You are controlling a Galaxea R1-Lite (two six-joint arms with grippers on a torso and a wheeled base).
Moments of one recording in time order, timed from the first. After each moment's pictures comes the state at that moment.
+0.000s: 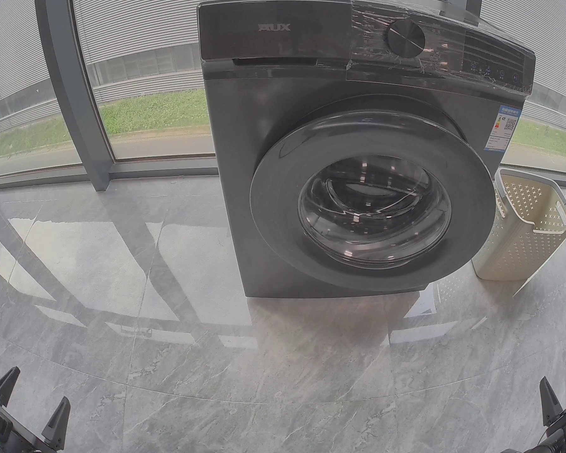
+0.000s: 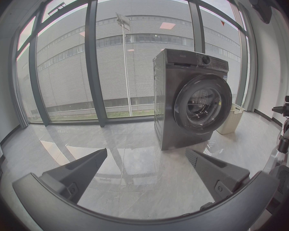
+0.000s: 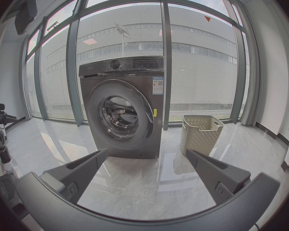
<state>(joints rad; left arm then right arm) -0.13 0.18 -0.02 -0.08 0.06 0.05 0.00 0.02 -0.02 0.00 0.00 -0.01</state>
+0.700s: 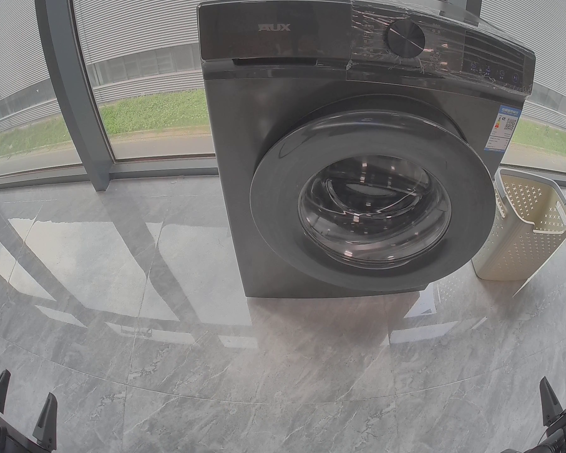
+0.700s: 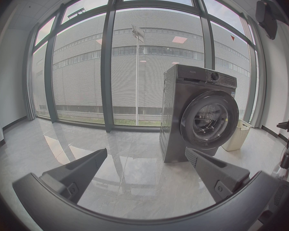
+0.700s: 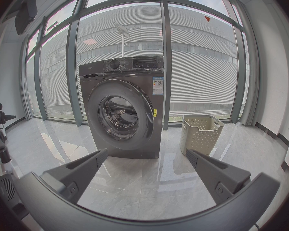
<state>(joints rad) 0.00 0.04 -0.02 -0.06 0.00 -0.03 0.00 0.02 -0.02 0.00 0.00 -0.01</state>
